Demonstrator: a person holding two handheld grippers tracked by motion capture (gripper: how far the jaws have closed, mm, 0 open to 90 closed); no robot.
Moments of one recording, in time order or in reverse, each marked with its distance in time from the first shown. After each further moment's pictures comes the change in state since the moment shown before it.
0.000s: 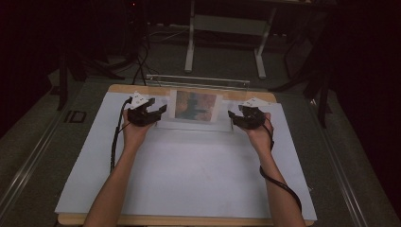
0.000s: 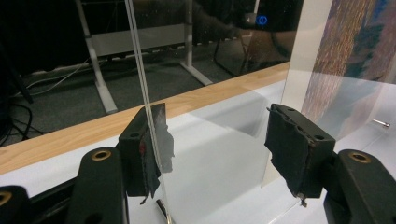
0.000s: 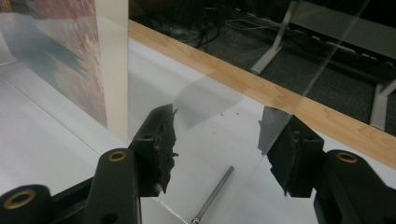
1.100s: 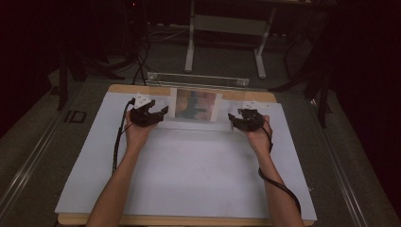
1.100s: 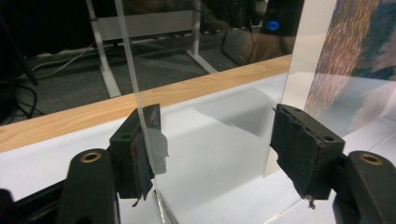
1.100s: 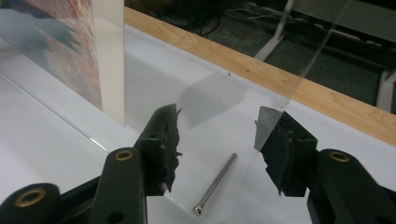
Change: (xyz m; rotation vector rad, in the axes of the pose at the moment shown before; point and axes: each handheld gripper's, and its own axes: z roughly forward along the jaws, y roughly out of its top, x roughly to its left) left arm -0.003 -0.005 0.008 0.050 0.026 -0.048; right arm -0.001 -0.012 0.008 0.032 -0.001 0.024
